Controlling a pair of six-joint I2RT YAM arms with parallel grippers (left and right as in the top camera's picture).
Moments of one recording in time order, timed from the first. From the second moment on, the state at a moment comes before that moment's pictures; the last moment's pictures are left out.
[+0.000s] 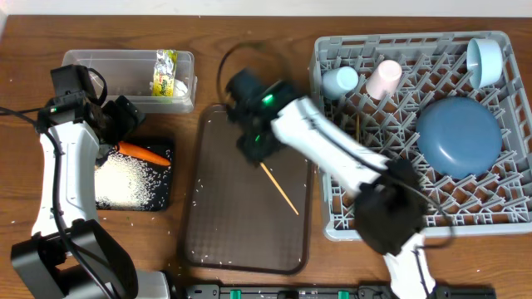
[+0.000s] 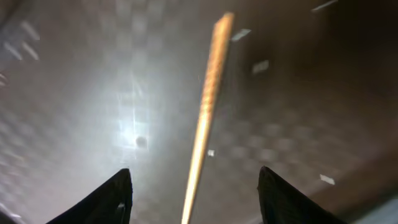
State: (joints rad) left arm 0.32 1.60 1.26 -0.87 0.05 -0.54; right arm 0.77 2.18 1.86 -1.14 -0.06 -0.01
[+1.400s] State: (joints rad) left arm 0.32 1.60 1.26 -0.87 0.05 -0.54; right arm 0.55 2.00 2.02 -1.34 -0.02 0.05
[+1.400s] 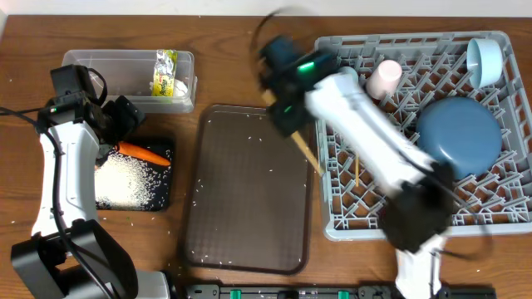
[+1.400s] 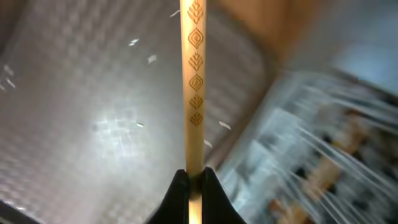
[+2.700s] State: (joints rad) left arm 0.32 1.60 1.26 -0.87 0.05 -0.54; right arm 0.30 1.75 2.04 -1.50 -0.06 0.19
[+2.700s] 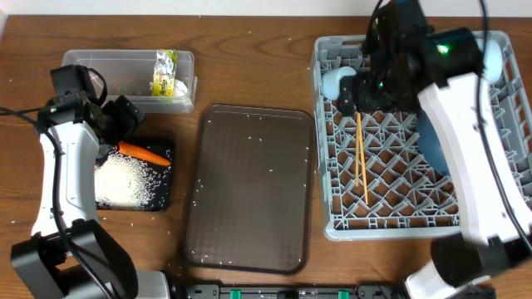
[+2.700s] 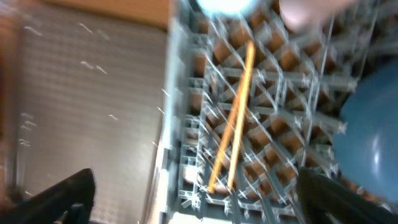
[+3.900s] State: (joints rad) left arm 0.32 1.60 1.26 -0.87 0.04 -0.54; right arm -0.06 0.49 0.70 -0.50 0.04 0.06
